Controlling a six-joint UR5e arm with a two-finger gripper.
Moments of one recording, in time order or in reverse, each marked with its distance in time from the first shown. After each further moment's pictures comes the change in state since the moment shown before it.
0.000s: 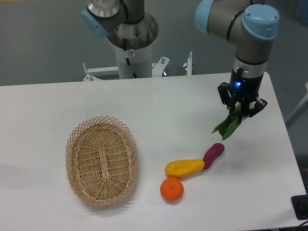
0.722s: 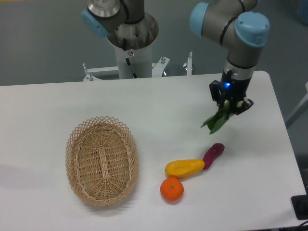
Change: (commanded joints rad) arm 0.025 0.032 -0.192 0.014 0.055 0.207
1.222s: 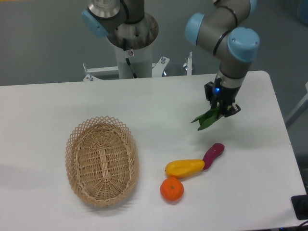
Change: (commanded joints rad) arm -0.028 -0.090 -0.067 0.101 0.019 0.040
